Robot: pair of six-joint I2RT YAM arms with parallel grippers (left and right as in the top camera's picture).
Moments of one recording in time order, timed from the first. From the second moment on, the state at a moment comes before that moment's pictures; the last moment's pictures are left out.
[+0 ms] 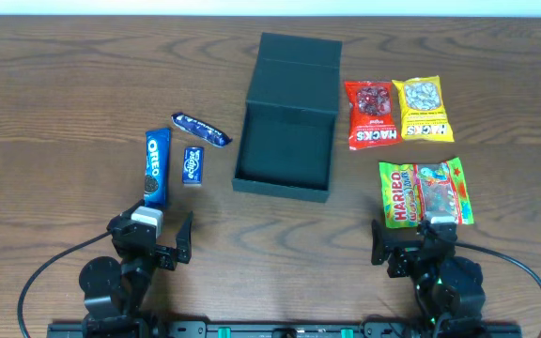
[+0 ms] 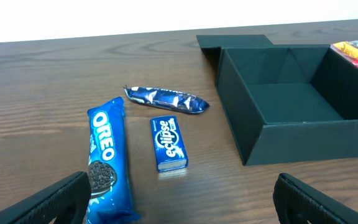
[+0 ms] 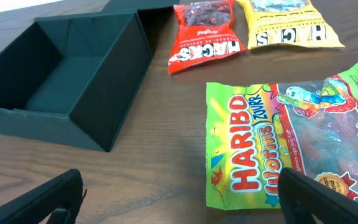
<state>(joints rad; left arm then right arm) 0.12 0.01 0.13 -0.44 0.39 0.09 0.16 0.01 0.16 -0.60 -0.05 0.23</state>
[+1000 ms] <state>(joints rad) 0.12 0.01 0.13 -0.44 0.39 0.09 0.16 0.01 0.16 -0.60 -0.08 0.45</state>
